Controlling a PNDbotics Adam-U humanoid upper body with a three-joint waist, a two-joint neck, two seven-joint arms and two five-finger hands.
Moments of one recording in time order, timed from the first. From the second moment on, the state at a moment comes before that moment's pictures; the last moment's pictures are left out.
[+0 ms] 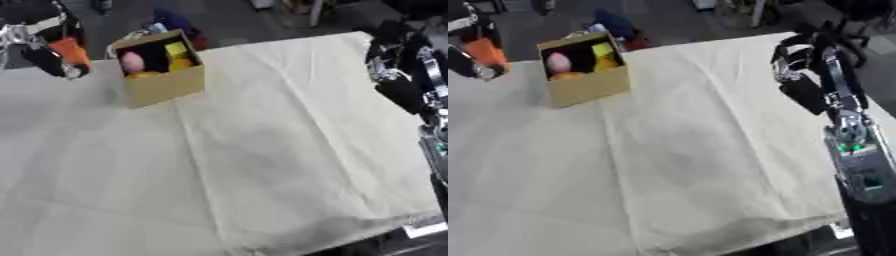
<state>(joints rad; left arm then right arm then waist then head) -1.01 0.49 -0.11 -1.00 -1.02 -0.23 -0.43 -0.35 -0.35 0.00 -1.68 0.25 -0.03 -0.03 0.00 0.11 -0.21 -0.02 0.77</state>
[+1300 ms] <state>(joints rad) -1.04 0.36 0.01 -0.71 -1.16 0.04 0.11 -0.36 -0.30 0.01 -1.67 0.23 -0.04 0.00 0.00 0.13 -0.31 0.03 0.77</state>
